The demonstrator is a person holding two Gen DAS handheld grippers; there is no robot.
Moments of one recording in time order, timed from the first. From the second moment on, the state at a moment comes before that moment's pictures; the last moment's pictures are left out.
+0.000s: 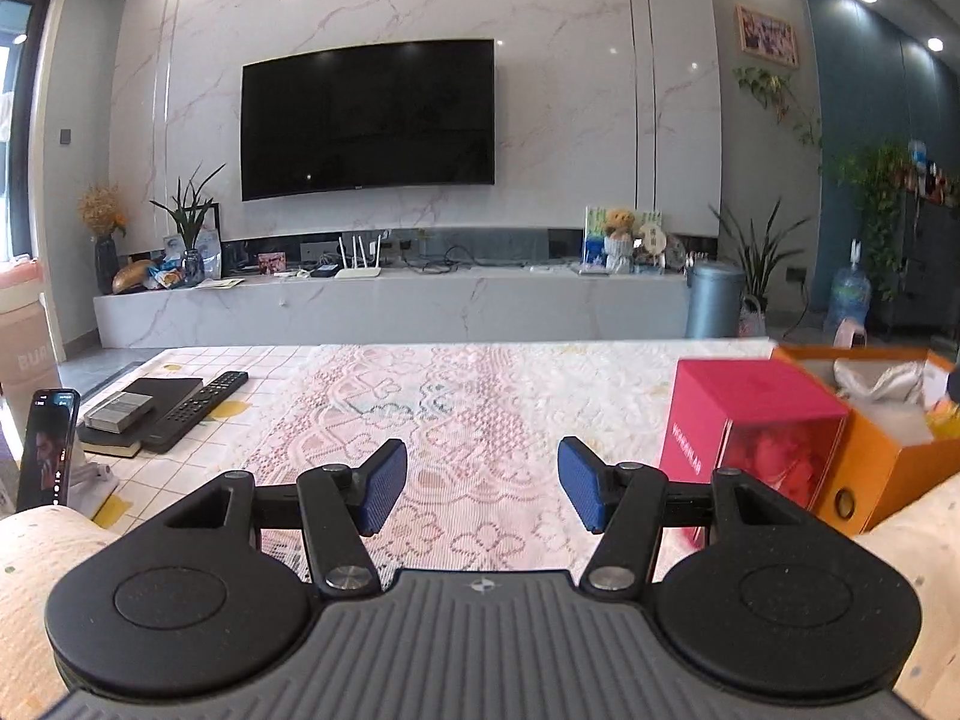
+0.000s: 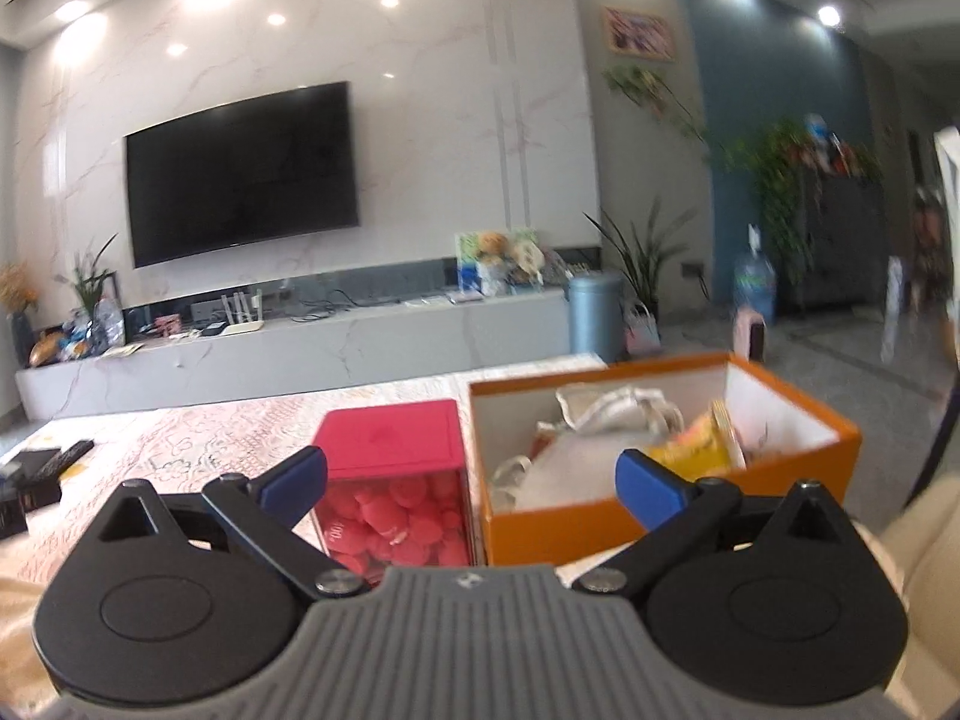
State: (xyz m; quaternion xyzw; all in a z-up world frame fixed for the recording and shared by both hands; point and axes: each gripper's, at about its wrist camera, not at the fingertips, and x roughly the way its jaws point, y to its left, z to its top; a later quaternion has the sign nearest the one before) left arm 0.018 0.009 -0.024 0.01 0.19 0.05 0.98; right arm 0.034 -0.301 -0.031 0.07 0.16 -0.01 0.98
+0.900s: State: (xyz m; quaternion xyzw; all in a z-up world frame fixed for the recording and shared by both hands) left arm 0.007 0.020 -0.038 0.01 0.21 0.05 0.98; right arm 0.039 -0.293 -0.040 0.06 0.19 -0.02 0.98
